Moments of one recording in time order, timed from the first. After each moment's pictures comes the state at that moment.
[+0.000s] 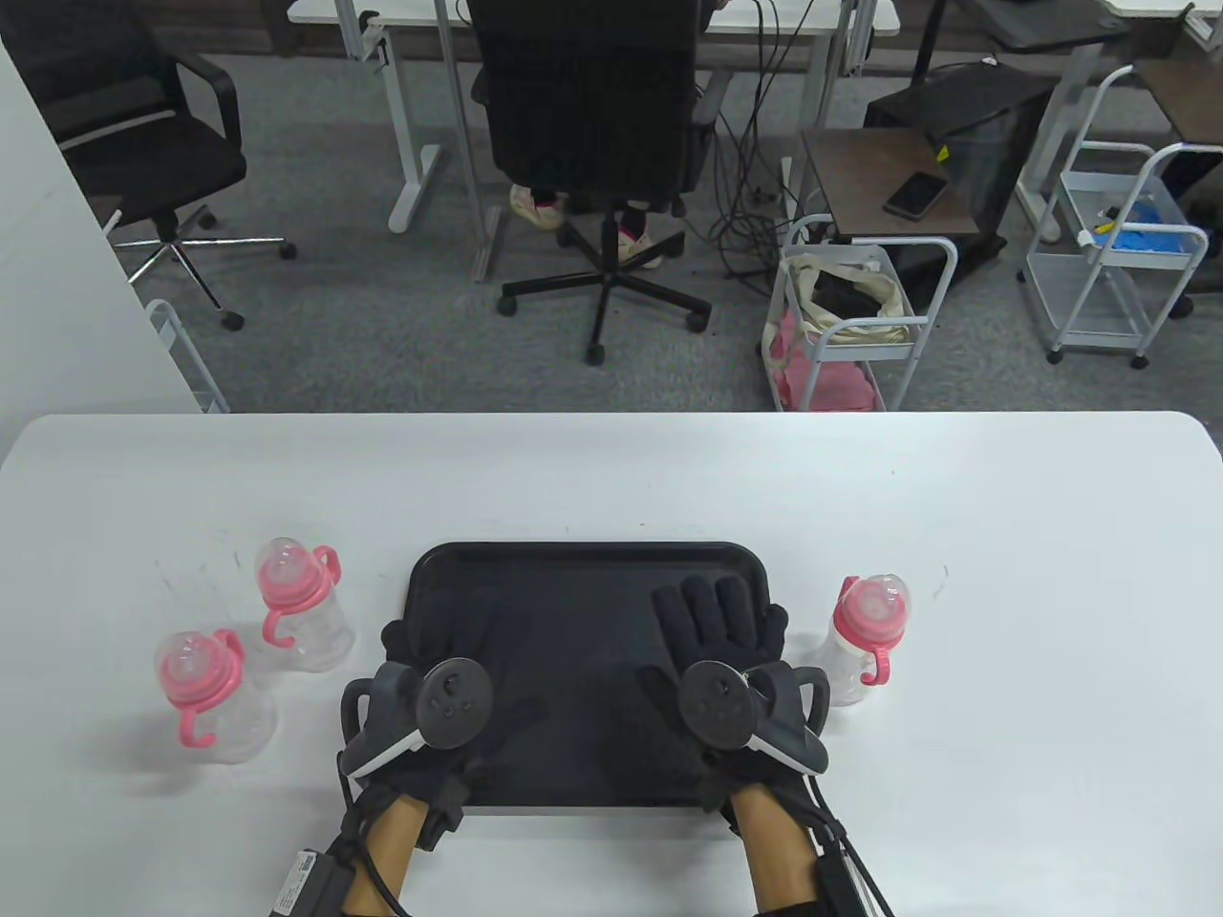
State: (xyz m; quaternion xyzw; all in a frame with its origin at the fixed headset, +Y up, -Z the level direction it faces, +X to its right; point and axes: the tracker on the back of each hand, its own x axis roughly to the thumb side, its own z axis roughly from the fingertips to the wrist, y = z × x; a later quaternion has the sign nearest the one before) left_hand -0.192 -0.692 -0.337 0.00 -0.17 0.08 0.98; right_hand 0.076 -0.704 -0.339 0.17 -0.10 0.97 0.13
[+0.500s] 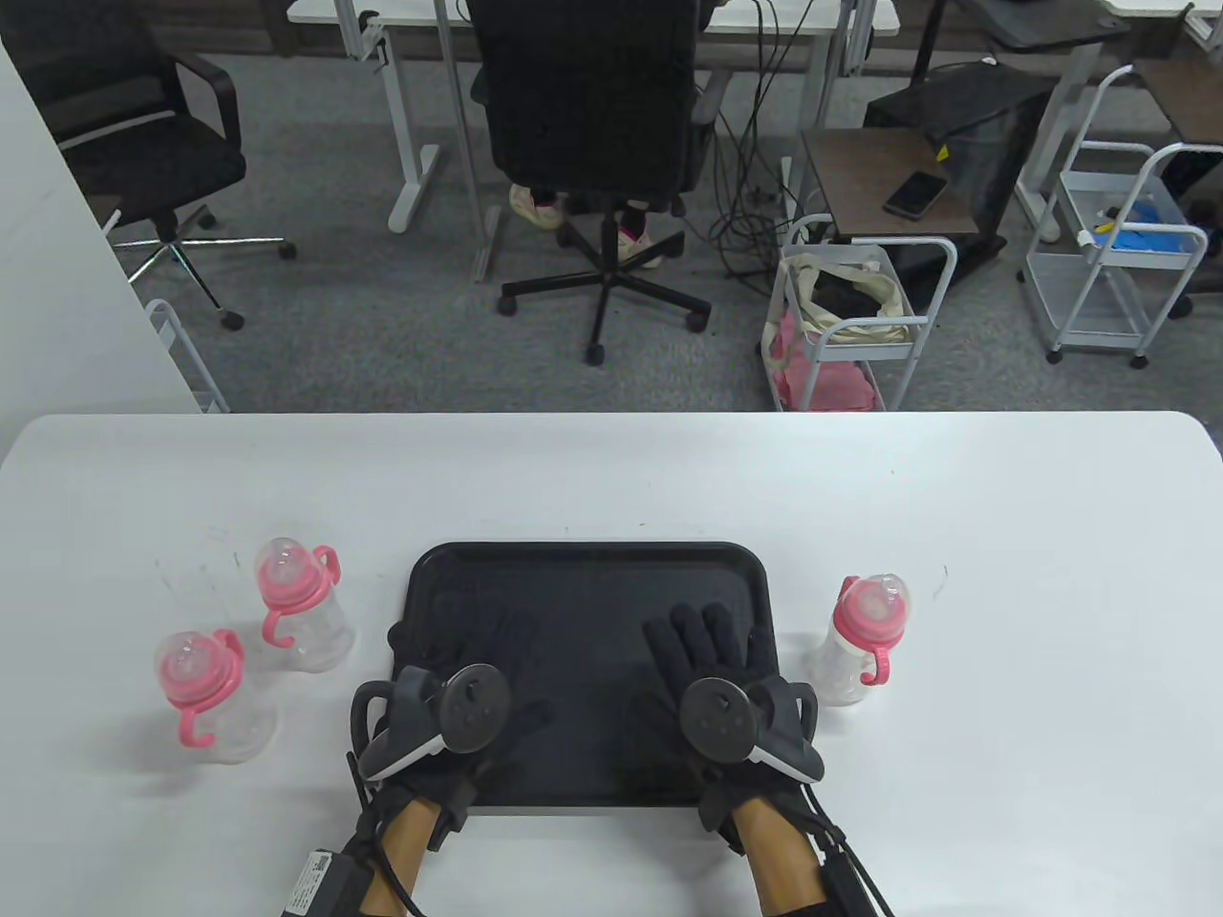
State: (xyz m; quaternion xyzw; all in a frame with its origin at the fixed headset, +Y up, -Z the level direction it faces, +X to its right) left_hand -0.183 -0.697 -0.336 0.00 -0.16 0.04 0.99; right_hand 0.082 -0.726 -0.338 0.20 -0.08 0.96 0.16
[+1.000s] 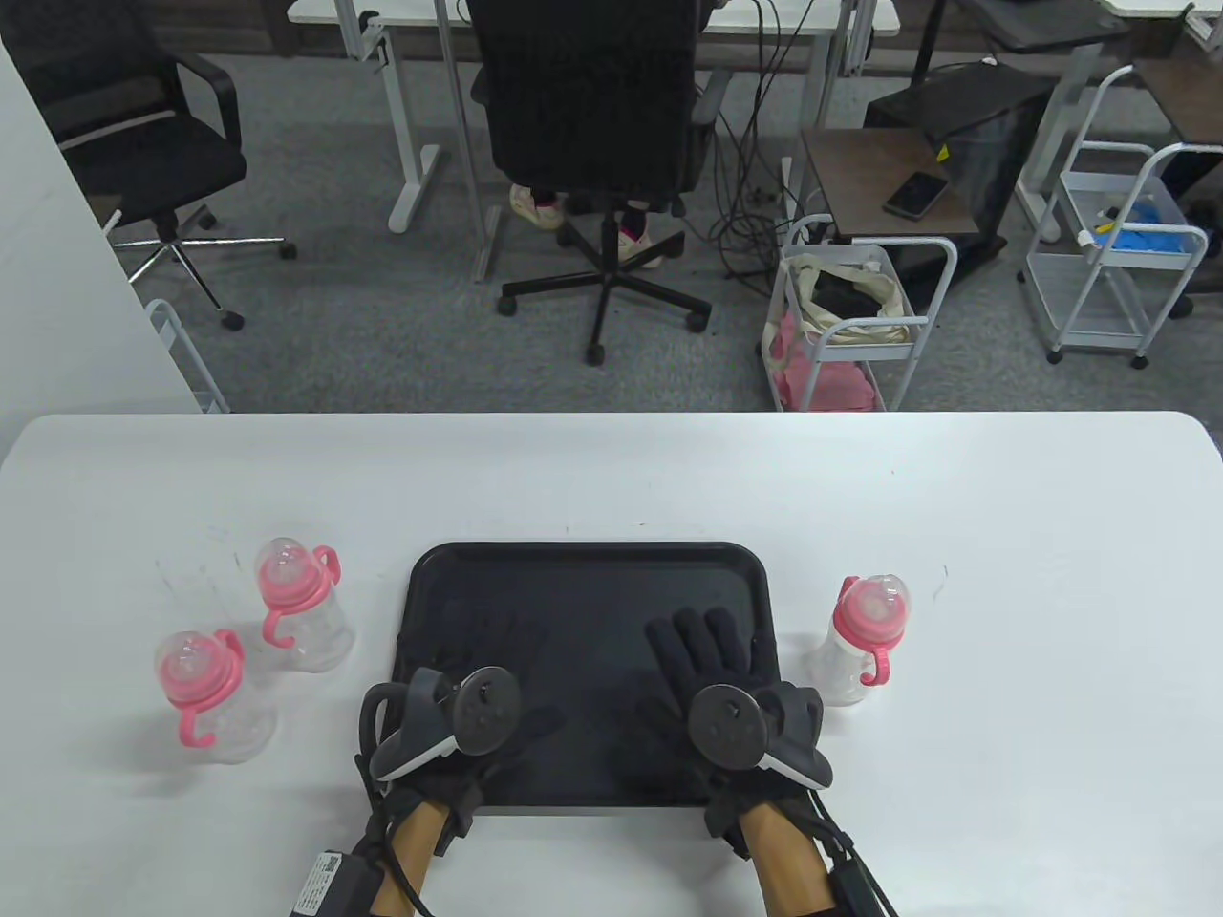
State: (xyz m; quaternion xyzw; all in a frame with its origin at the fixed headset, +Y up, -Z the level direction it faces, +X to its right) left_hand -0.179 -0.701 -0.335 -0.01 -0.16 0.03 0.99; right_hand 0.082 -0.725 -0.332 0.21 -0.08 0.96 0.17
